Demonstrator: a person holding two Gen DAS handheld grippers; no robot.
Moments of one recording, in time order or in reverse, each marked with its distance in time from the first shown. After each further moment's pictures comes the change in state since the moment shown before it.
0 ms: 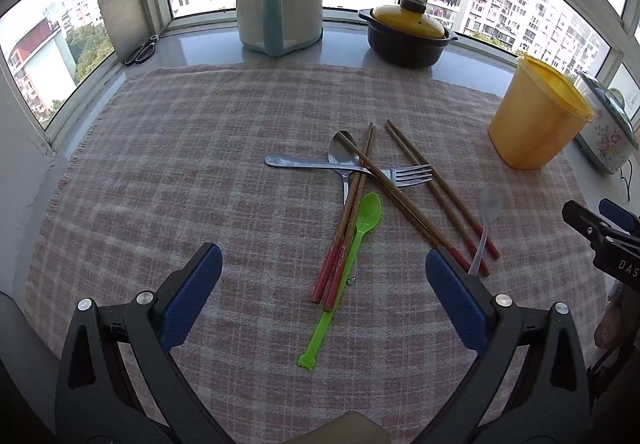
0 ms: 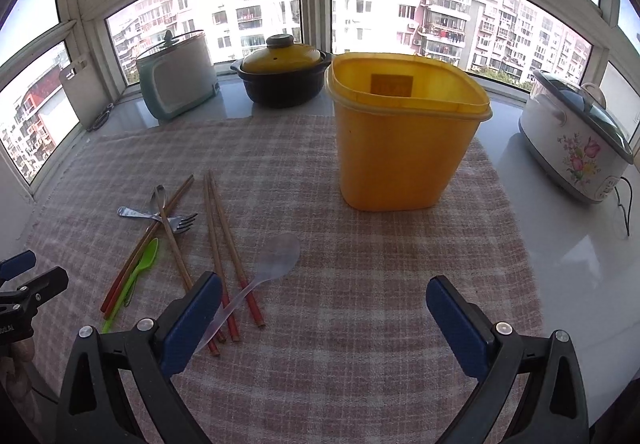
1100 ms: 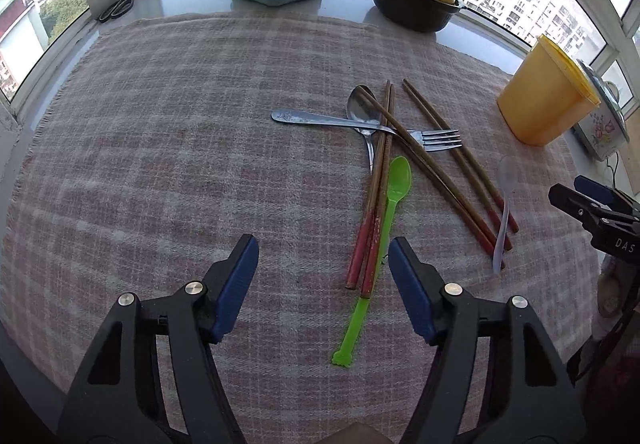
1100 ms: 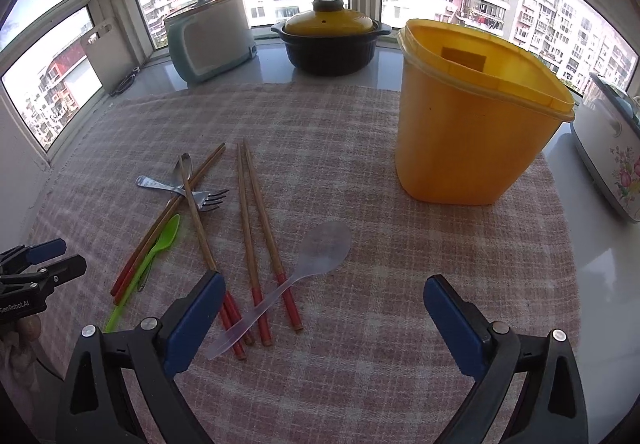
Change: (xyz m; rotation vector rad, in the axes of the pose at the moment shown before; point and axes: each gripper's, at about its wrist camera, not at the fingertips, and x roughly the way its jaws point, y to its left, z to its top) left arm 0.048 0.040 -0.006 -0.007 0.156 -0.136; right arm 0.039 0.029 0.008 -0.090 0.118 0.106
